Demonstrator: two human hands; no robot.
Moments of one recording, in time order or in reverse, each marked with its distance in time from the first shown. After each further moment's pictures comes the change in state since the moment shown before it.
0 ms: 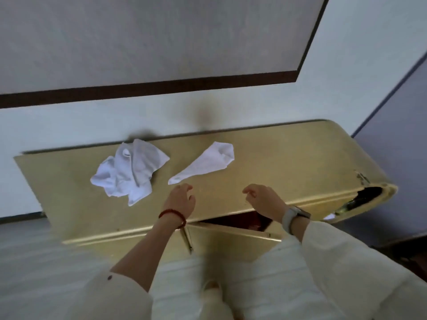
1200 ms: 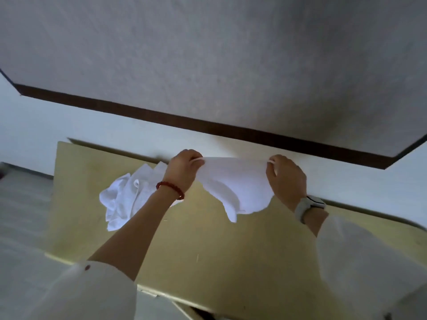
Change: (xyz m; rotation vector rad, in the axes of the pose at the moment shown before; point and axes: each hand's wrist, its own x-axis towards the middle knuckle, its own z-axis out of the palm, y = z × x) left_hand 0.201 0.072 -0.115 -0.213 0.495 -0.003; right_hand 0.295 -0.065 -0.107 -0.202 0.461 -0.547
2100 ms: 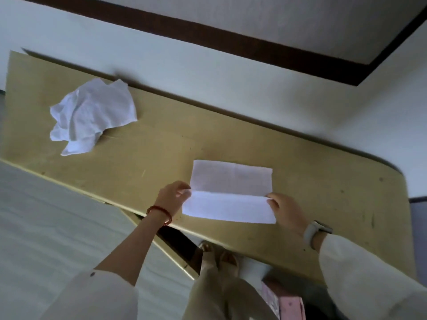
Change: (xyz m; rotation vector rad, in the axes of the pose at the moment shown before) left_hand -0.209 -0.011 0.216 0.018 -0.234 -0.469; right_hand -0.216 0.231 0.000 0.162 -0.825 0.180
